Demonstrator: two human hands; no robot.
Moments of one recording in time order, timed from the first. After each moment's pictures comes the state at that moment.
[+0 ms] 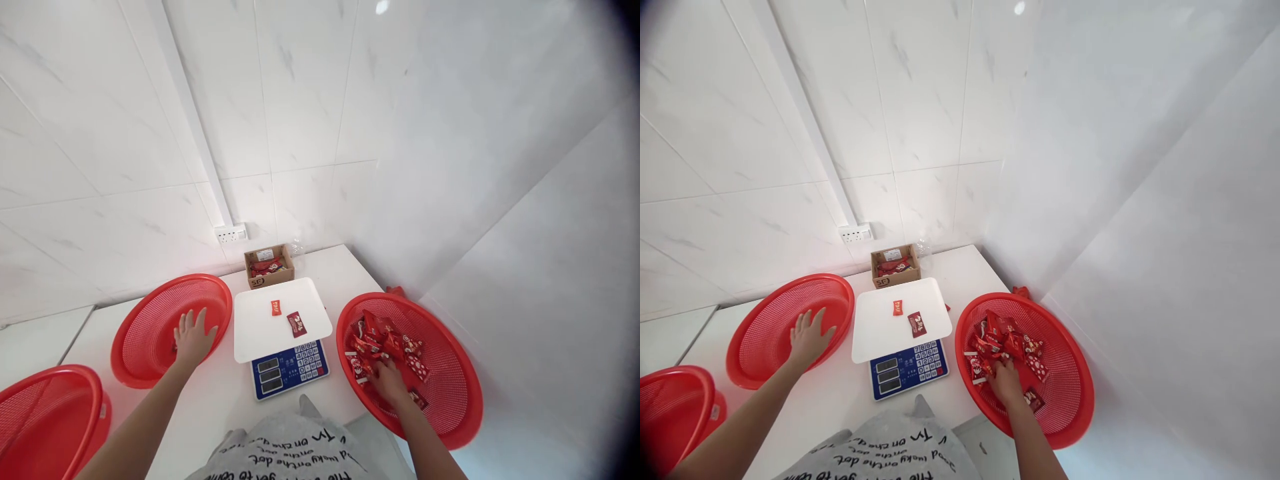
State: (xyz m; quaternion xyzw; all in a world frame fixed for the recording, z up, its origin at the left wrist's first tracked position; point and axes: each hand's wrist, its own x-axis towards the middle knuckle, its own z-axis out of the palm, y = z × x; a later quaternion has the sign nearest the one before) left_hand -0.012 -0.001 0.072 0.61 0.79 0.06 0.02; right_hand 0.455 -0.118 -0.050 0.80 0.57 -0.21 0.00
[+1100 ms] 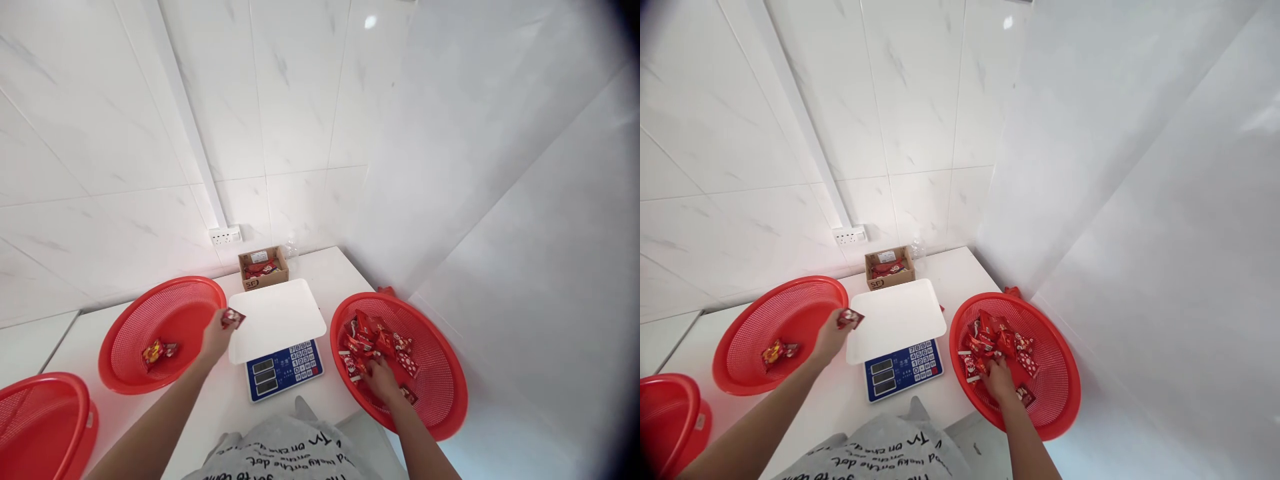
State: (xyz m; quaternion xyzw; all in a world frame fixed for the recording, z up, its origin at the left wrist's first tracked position) left_hand 0.046 0.003 0.081 0.59 0.73 0.25 0.24; right_hand 0.451 -0.120 -0.039 0.80 0.56 -0.23 -0.03
